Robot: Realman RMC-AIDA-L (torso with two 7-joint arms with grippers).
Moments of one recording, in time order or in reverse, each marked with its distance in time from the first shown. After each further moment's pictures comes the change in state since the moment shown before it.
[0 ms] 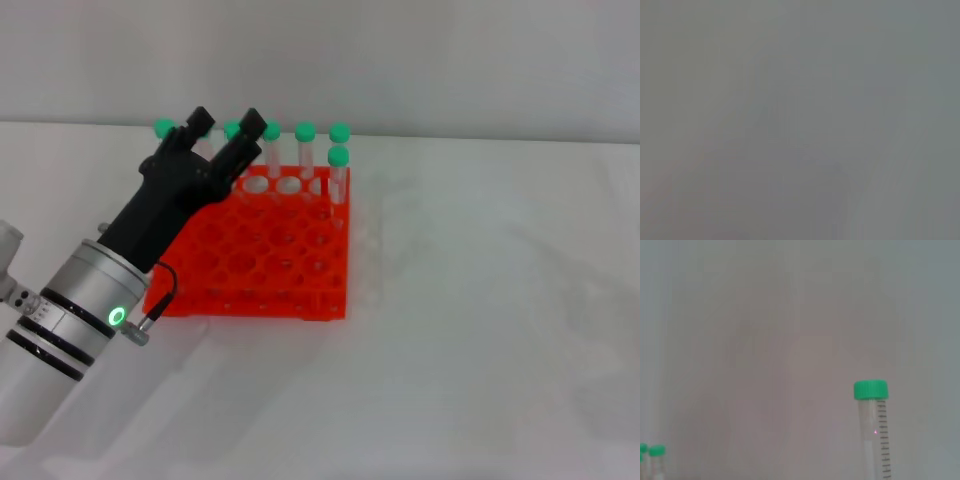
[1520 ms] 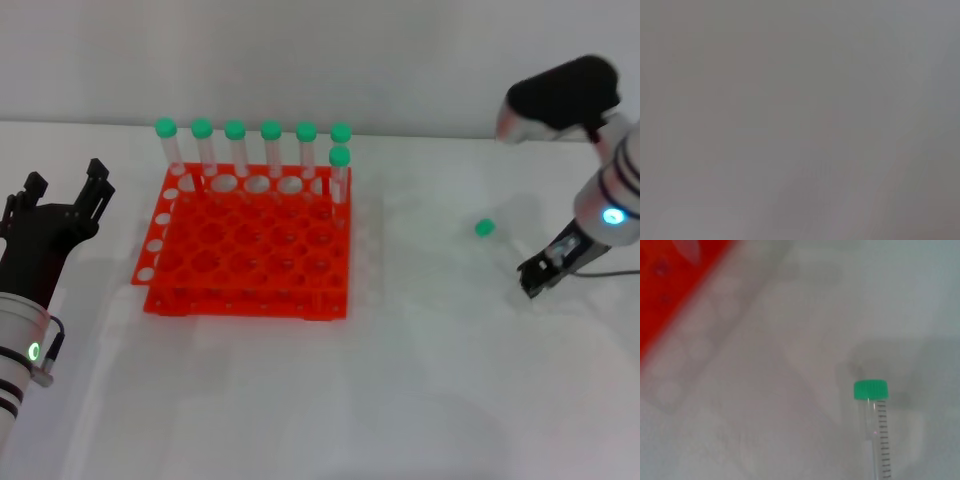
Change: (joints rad) left arm 0.111 -0.014 0.002 -0.001 -0.408 0.170 0.336; right arm 0.676 0.002 -0.549 -0.503 -1.698 0.043 2.163
